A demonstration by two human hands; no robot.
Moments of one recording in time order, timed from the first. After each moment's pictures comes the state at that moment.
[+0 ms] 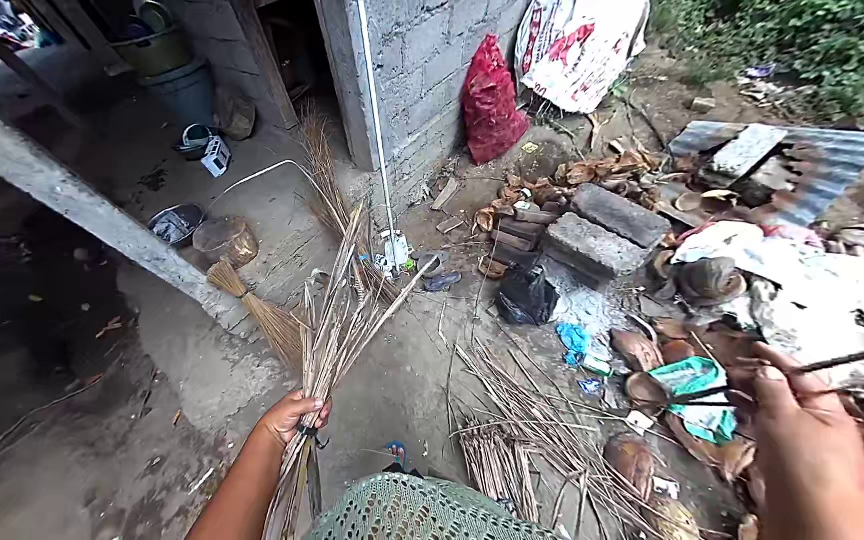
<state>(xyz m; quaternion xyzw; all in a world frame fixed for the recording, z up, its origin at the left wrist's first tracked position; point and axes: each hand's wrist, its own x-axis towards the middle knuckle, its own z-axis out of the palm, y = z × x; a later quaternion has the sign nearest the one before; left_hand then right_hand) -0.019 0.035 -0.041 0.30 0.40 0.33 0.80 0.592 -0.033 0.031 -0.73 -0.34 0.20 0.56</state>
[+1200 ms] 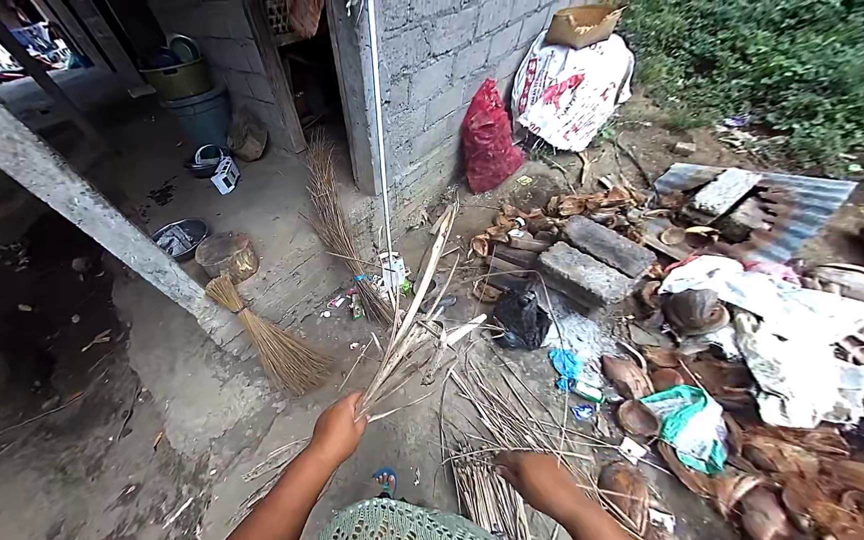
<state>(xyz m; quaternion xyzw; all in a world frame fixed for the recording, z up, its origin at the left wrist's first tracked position) 0.102 0.039 -0.004 0.66 0.66 -0.03 0.34 0.461 -0.033 -0.076 -0.62 -0.67 0.38 -0.14</state>
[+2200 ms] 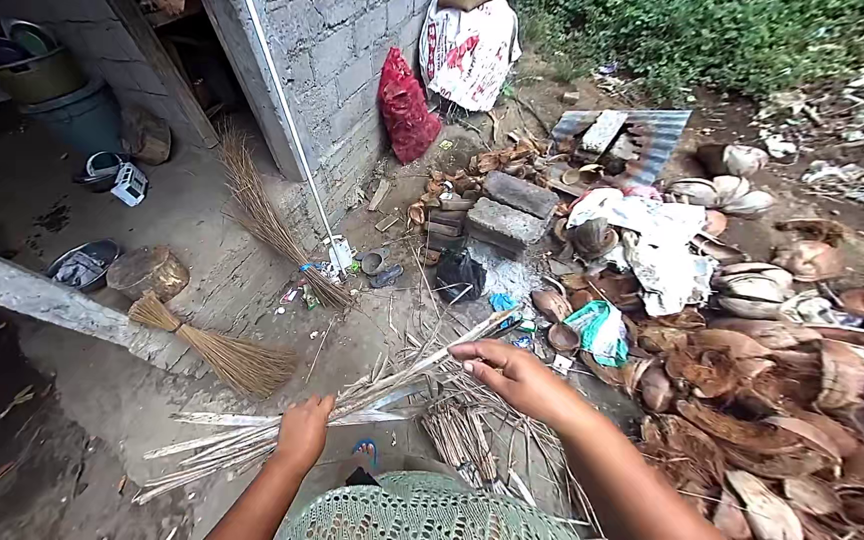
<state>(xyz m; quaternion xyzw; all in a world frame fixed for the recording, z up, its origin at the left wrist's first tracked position) 0.143 0.007 -0.022 0.79 0.56 -0.20 0.15 0.498 -0.052 0.074 -0.58 -0.68 0.35 0.29</state>
